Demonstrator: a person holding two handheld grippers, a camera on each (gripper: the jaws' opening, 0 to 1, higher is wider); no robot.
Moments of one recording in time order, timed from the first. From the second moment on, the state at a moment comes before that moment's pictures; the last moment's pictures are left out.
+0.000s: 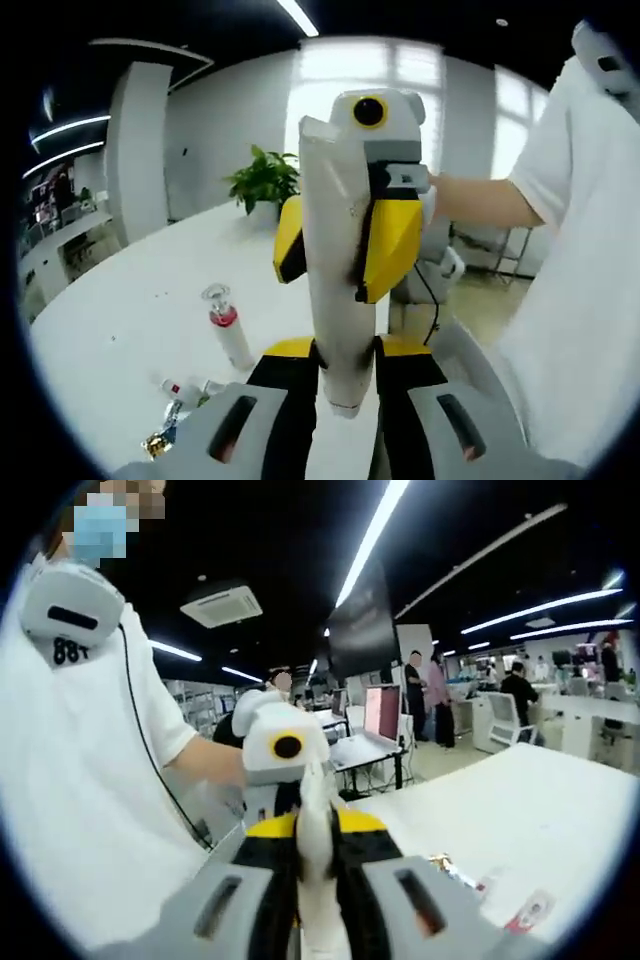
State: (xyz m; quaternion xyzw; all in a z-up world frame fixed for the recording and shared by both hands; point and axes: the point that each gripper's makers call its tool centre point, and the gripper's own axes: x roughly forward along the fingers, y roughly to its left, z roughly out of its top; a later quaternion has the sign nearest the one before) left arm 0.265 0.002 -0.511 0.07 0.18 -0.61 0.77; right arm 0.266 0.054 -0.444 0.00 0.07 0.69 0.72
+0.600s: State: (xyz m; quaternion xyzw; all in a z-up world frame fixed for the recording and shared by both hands) left arm 0.276 0.002 -0.529 0.11 0.20 -0.61 0.76; right arm 0.271 0.058 -0.463 -0.05 0.06 0.71 0.70
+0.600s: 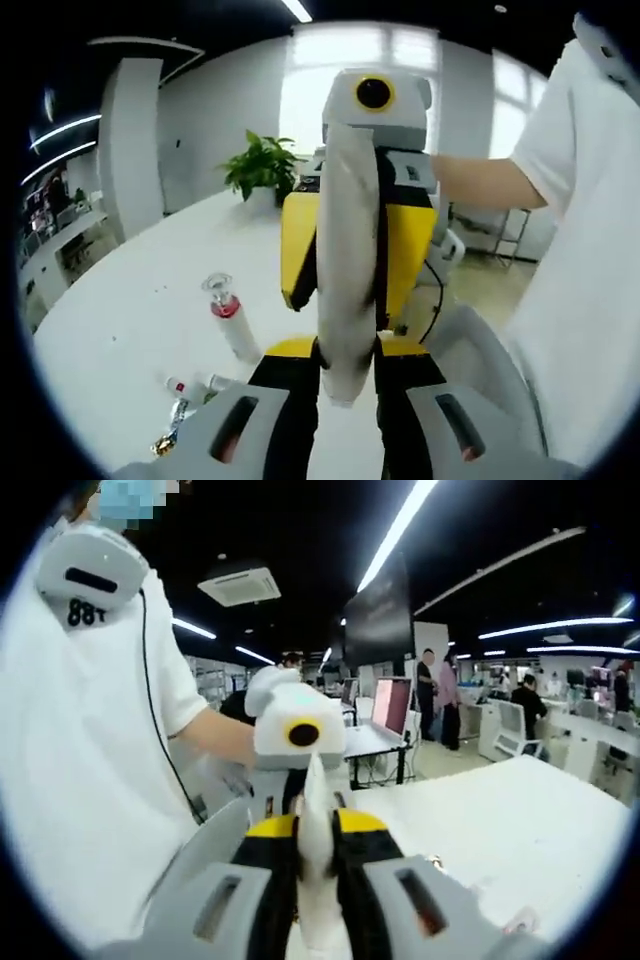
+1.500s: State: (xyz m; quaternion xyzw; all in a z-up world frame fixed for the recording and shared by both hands) left arm 0.319 0.001 -0.566 0.08 0.21 -0.60 0.77; right arm 0.320 0.037 -0.512 -0.01 0.11 0.62 0.78
